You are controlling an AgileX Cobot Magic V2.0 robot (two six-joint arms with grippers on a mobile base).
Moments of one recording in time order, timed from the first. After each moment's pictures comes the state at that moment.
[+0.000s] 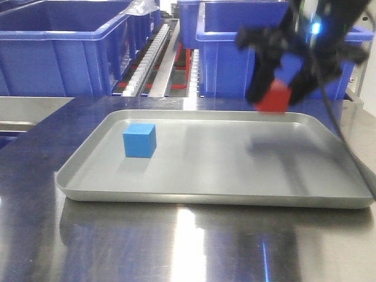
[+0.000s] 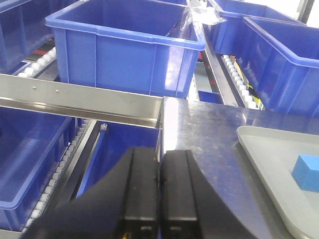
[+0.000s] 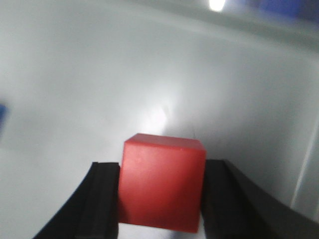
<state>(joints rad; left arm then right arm) -0.09 -0.01 0.01 0.13 0.10 -0.32 0.38 1.61 -1.21 0.17 0.64 0.10</state>
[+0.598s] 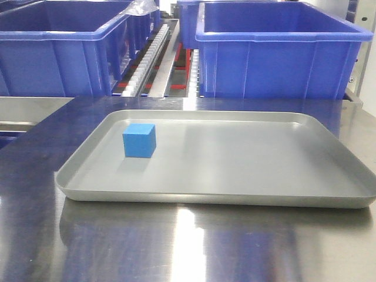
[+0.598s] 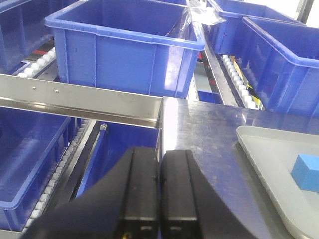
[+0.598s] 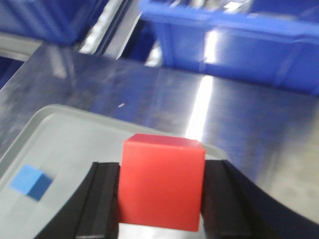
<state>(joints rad) -0.09 -0.01 0.01 0.13 0.10 -0.32 0.30 1.13 -1.09 0.06 0.53 0.10</state>
